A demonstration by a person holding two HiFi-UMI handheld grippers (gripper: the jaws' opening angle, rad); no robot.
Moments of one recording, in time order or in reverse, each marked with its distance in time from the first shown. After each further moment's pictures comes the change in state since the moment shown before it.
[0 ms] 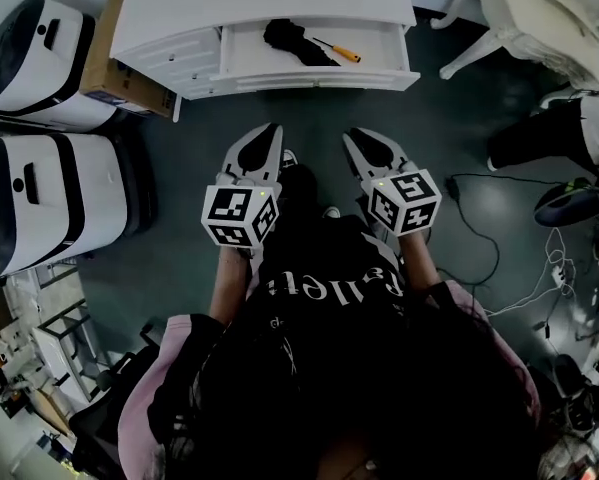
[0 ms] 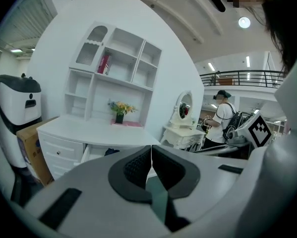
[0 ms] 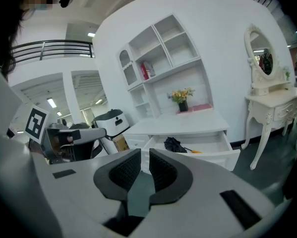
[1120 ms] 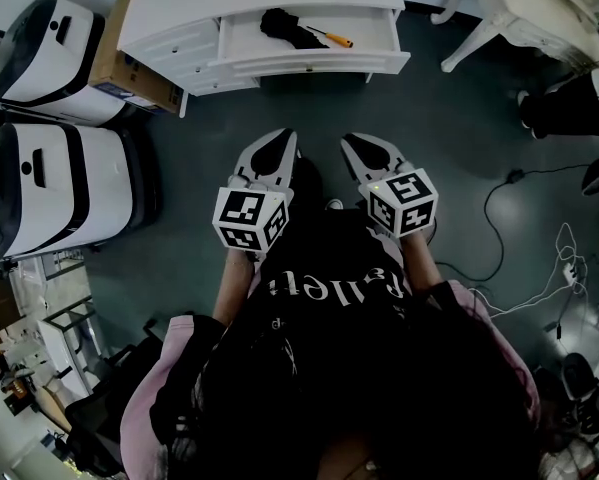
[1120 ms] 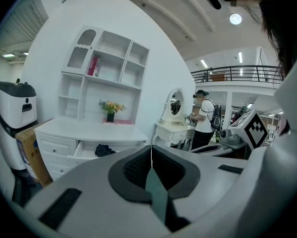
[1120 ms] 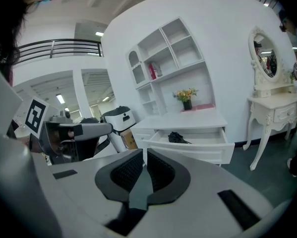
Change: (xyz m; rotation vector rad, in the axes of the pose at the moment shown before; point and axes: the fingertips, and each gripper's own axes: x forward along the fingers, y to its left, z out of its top) left arm -0.046 -0.091 -0.032 0.061 0.013 -0.050; right arm -0.074 0.024 -0.049 -0.054 0.016 0.055
